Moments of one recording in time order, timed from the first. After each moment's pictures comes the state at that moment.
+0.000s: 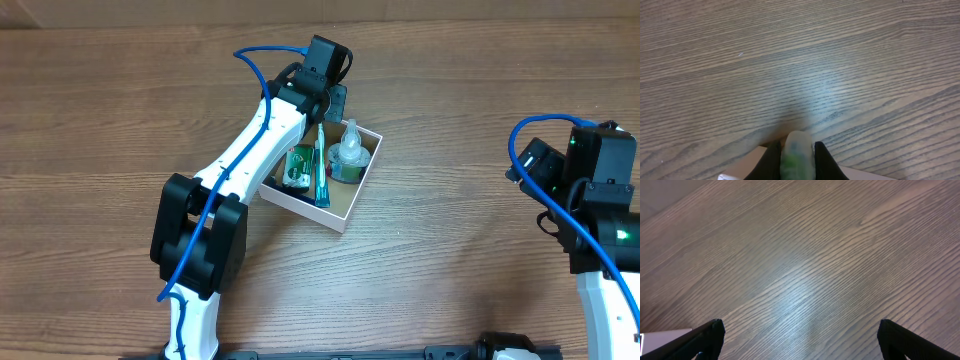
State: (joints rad) left arm -0.48 2.11 1.76 -0.60 -0.14 -0.24; right arm -0.10 1.06 1.18 -1.01 0.25 0.46
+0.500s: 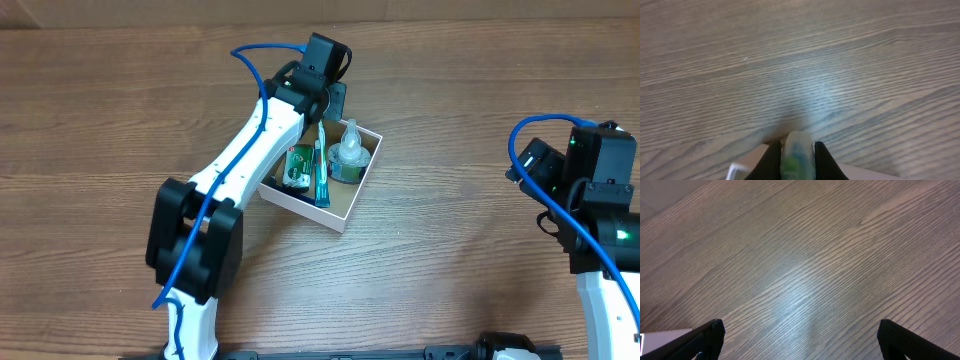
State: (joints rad) left arm -0.48 2.08 1.76 -0.61 -0.14 -0.24; right arm -0.10 1.06 1.18 -1.01 0.25 0.46
